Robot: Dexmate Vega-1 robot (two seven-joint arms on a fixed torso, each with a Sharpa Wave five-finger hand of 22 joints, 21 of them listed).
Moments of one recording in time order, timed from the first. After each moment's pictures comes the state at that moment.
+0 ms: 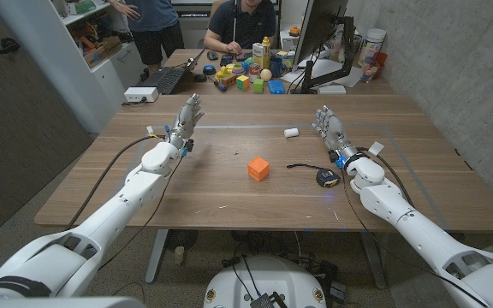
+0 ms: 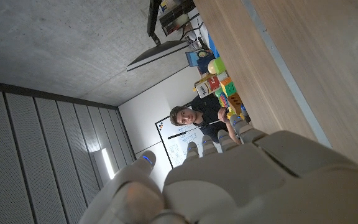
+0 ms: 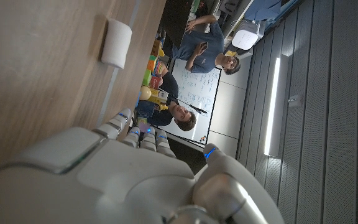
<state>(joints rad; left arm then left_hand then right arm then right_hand) 0.69 0.53 0.43 -1.23 -0.50 -0.21 0.03 -0.01 0.06 0.38 0.20 0.33 -0.17 -0.13 0.20 0.18 -0.15 -0.08 0.20 0.18 -0.17 -0.03 0.23 0.18 -0.03 -0.02 0.25 0.20 -0.81 -0.47 -0.42 -1.27 0.62 0.28 0.04 -0.01 0.06 0.28 0.20 0.37 -0.08 0.04 0.19 0.18 -0.08 0.02 0.19 0.19 -0.17 -0.03 0.22 0.19 0.02 -0.03 0.21 0.19</state>
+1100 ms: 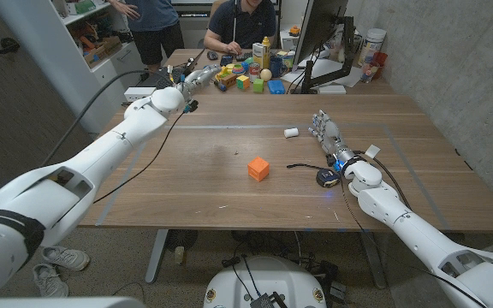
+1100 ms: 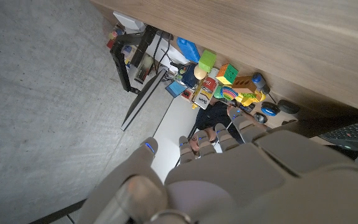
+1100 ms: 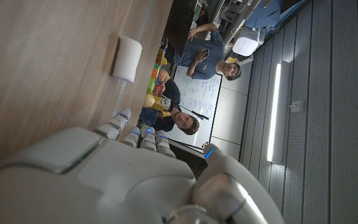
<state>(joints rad) 0.31 0.62 0.67 -1.32 -0.09 0.20 -0.03 0.13 0.11 0.41 0.07 0.33 -0.05 -0.22 0.22 0.19 -0.07 -0.14 0.20 0.18 -0.07 -0.04 0.21 0.17 0.04 0.04 0.23 0.18 -0.80 -0.46 -0.44 -1.23 0.61 0.30 0.08 -0.01 0.06 0.28 0.20 0.37 -0.08 0.05 0.19 0.18 -0.08 0.02 0.19 0.19 -0.17 -0.03 0.22 0.19 0.02 -0.03 0.21 0.19</state>
